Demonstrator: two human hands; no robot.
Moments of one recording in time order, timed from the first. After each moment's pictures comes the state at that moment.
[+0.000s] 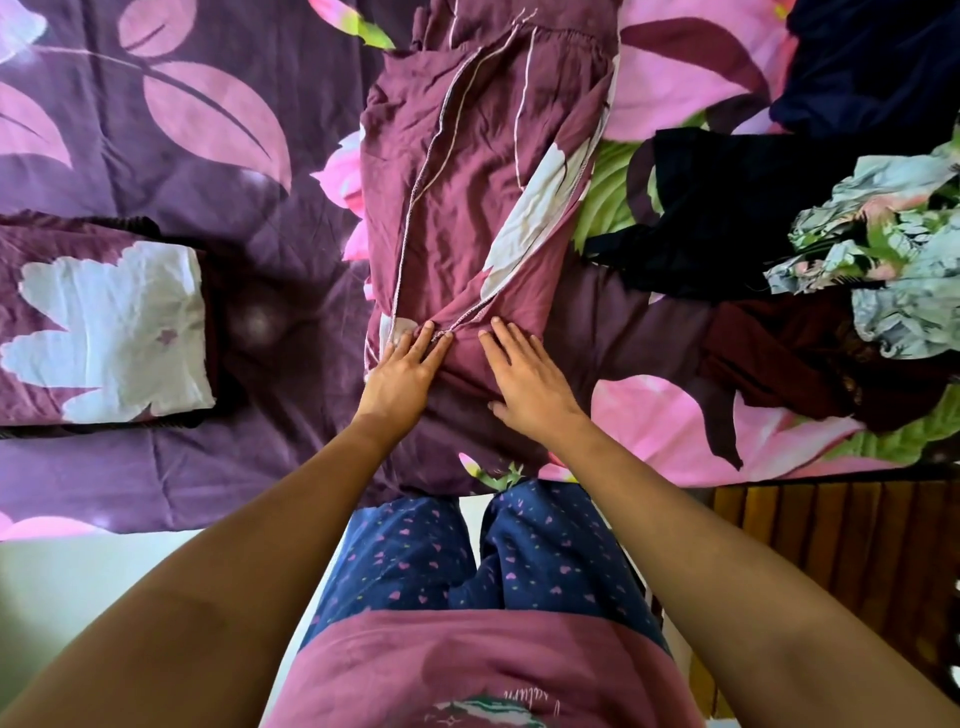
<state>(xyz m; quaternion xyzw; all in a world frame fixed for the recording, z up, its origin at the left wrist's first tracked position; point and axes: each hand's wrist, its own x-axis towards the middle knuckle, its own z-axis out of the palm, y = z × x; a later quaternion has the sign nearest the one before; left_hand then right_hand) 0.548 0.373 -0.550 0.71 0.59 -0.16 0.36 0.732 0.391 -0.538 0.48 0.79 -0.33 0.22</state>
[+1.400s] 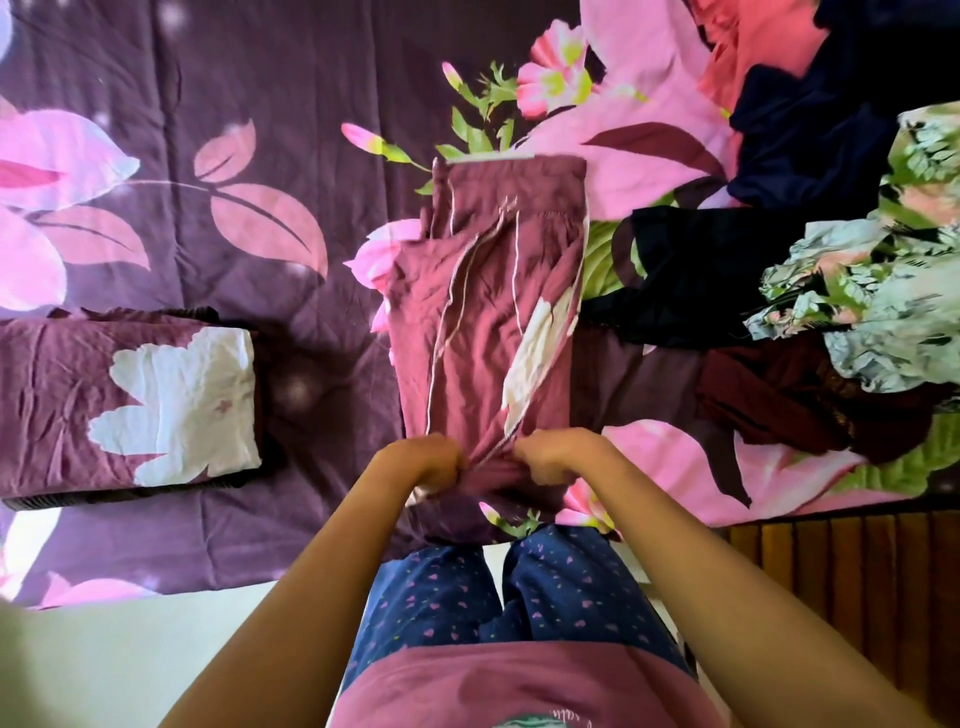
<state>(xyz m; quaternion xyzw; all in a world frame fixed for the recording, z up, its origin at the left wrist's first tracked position) 0.555 0.405 -0.486 0.63 0.41 -0.39 0.54 0.721 0.423 -0.480 0.33 0.67 -0.48 0.46</state>
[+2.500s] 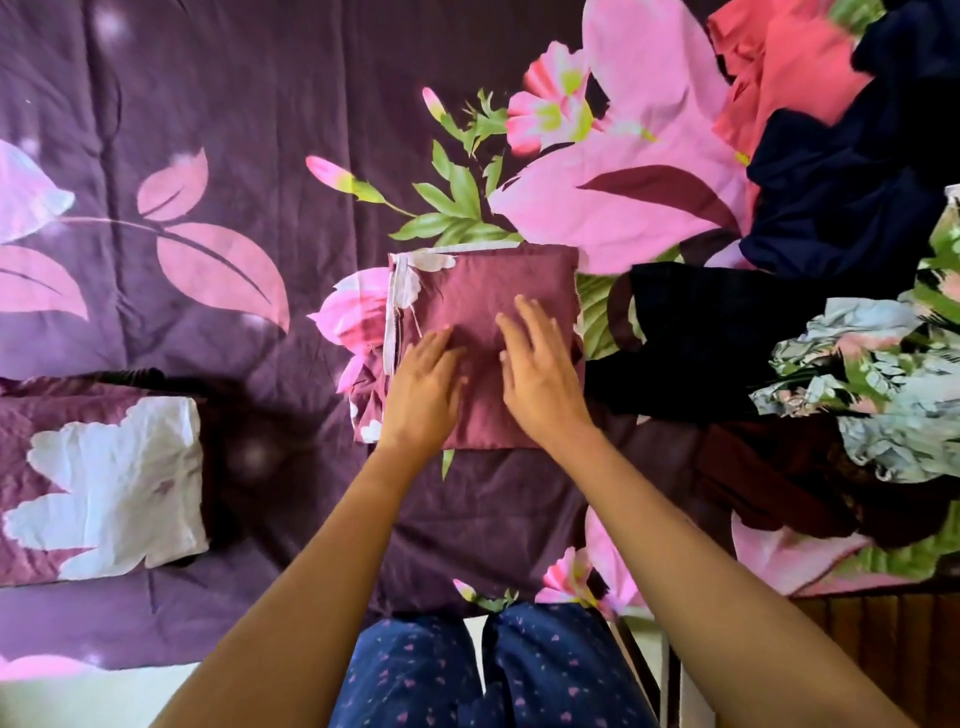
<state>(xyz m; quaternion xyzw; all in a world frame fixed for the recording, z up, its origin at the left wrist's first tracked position) 0.576 0.507 -0.548 0.69 0.65 0.08 0.31 0.733 0.535 -0.541 0.60 0.76 -0.25 -0.05</state>
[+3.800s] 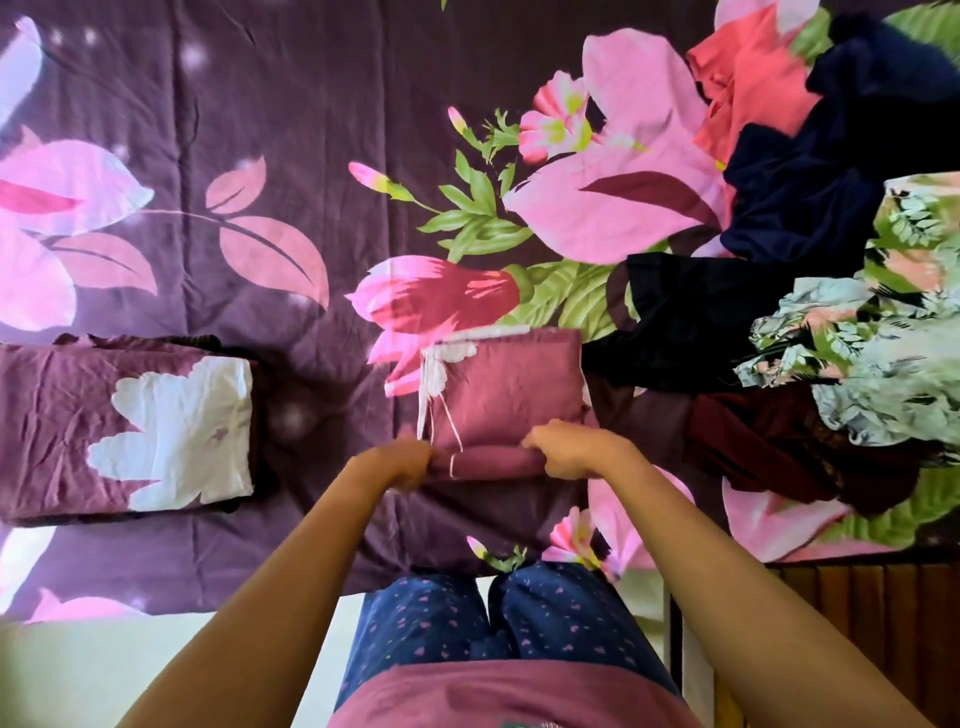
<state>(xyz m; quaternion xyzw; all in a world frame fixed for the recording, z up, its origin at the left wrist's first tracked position) 0.540 0.434 -0.496 0.64 0.47 -0.35 0.49 0.755 0.474 -0.469 0.39 0.68 -0.49 0.38</state>
